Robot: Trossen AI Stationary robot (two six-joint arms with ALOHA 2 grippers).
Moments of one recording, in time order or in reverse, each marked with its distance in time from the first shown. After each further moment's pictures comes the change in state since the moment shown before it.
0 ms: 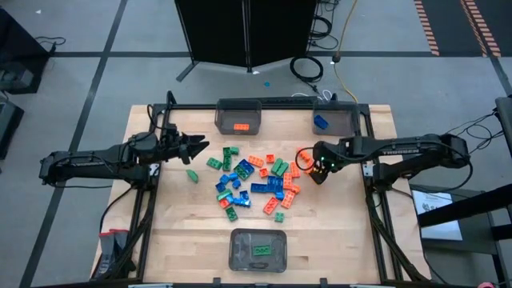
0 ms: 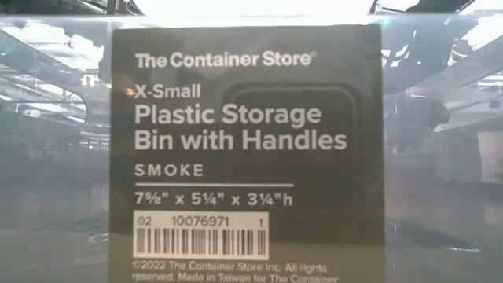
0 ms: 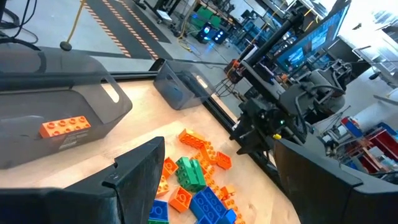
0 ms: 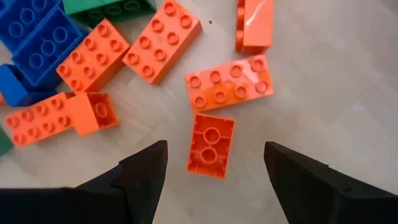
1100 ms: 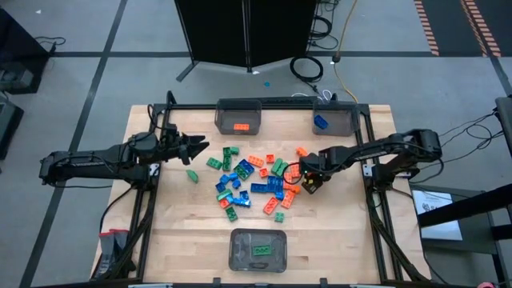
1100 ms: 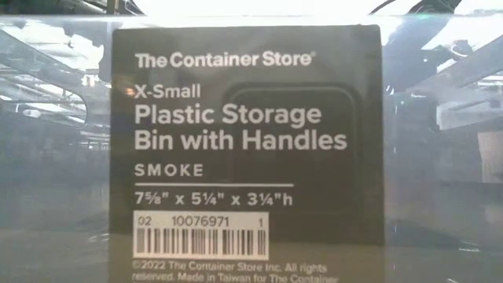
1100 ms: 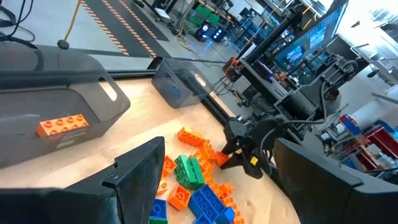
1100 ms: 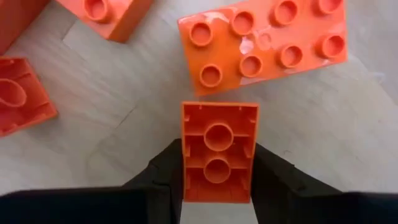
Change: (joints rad) left arm 0.000 0.000 0.000 -0.003 0.012 0.001; right arm 0.070 0.321 0.004 0.065 -0.031 0.061
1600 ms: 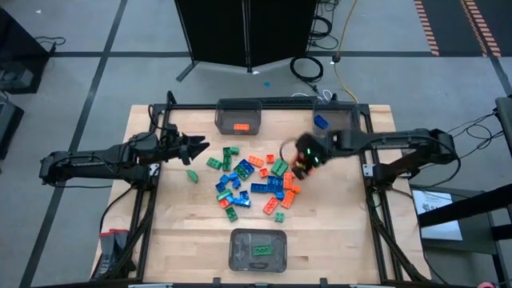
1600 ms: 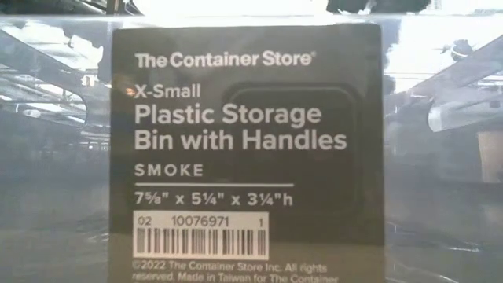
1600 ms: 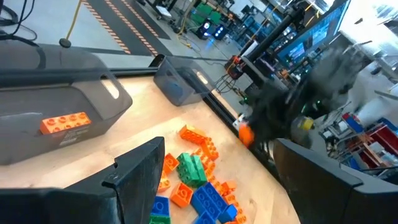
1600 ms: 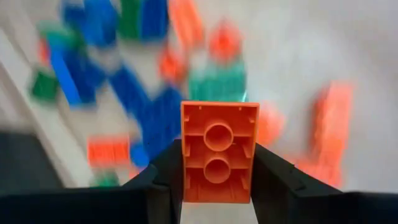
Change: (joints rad) left arm 0.000 0.000 0.000 -0.017 0.000 0.002; right arm -0.073 -0.146 0.340 -0.019 0.005 -0.125
